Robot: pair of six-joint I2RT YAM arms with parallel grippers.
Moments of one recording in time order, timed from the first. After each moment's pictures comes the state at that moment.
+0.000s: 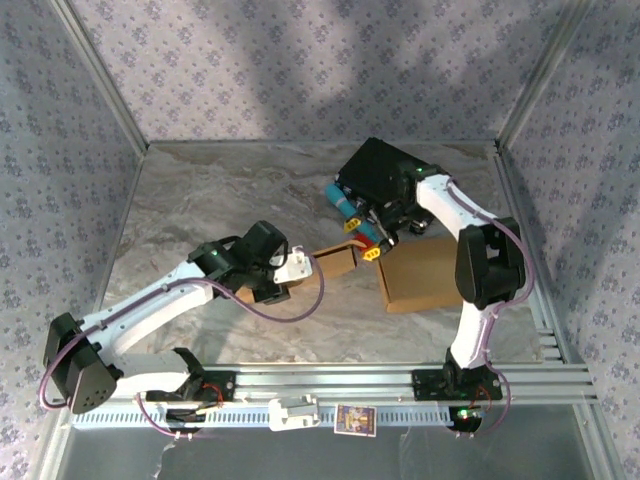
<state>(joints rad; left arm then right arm) -0.83 1.21 1.01 -0.86 -0.01 0.52 0.26 1.88 1.53 -1.20 -0.93 0.86</state>
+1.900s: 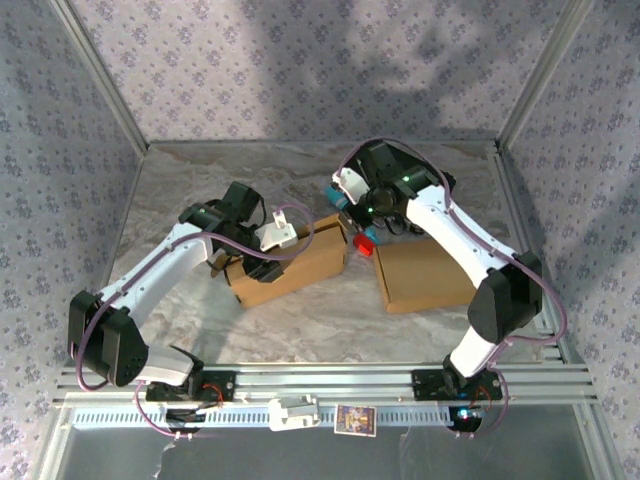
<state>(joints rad) -0.52 1.39 1.18 -0.99 0.35 0.59 0.54 1.66 1.57 -0.93 -0.22 -0.25</state>
